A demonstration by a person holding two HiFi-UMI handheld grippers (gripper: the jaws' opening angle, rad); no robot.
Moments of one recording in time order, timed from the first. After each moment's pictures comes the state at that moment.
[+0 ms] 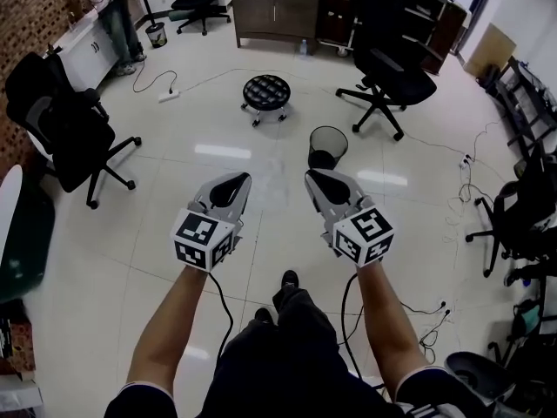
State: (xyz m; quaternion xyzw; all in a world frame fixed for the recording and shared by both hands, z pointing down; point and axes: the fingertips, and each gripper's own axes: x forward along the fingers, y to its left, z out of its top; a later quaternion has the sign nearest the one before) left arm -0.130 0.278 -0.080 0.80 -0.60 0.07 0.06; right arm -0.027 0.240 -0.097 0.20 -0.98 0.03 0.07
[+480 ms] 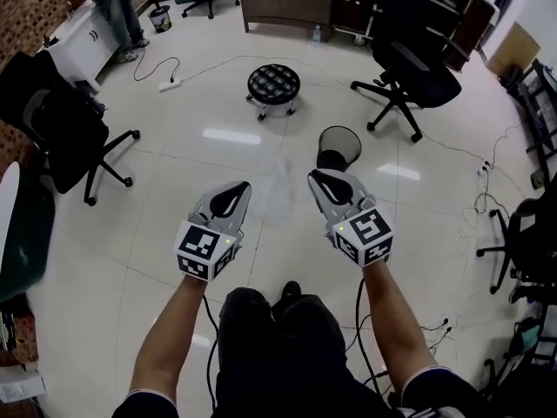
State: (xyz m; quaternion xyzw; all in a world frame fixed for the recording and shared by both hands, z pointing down) left arm -0.155 0.172 -0.004 0.78 -0.61 0.11 0.07; right arm -0.056 0.110 -0.018 0.18 -0.98 0.01 0.13
